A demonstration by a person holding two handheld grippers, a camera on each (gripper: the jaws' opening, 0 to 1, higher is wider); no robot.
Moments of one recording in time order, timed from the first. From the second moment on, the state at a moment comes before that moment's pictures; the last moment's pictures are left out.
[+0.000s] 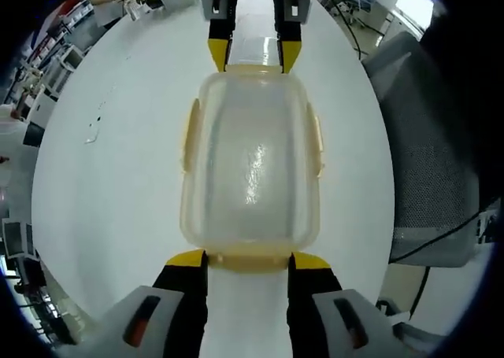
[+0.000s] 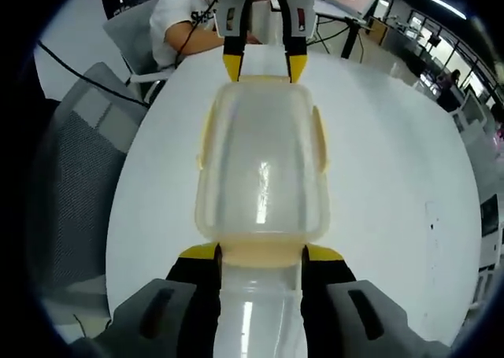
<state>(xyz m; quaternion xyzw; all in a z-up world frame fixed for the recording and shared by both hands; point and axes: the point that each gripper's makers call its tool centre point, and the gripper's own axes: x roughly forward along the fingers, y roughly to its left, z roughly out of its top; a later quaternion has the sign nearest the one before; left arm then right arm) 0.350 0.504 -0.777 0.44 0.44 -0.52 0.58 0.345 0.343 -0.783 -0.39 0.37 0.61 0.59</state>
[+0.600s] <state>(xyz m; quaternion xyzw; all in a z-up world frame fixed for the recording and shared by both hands) 0.351 0.465 -0.768 0.43 0.42 -0.54 0.59 0.343 0.305 -0.772 -0.39 0.36 0.60 0.60</state>
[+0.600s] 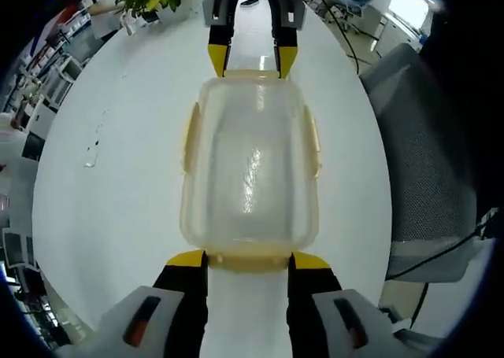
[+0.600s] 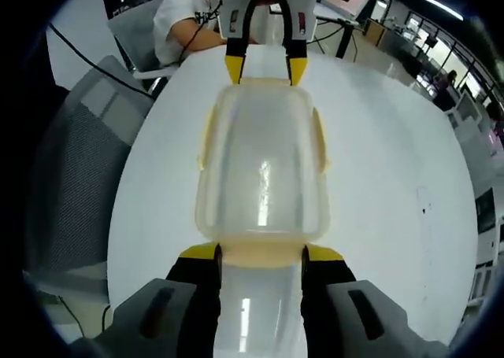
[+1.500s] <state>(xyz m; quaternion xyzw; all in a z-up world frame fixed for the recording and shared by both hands) 0.344 0.387 -0.775 0.41 0.39 -0.58 0.59 0.332 0.228 -0.774 -0.40 0.37 0.59 0.60</state>
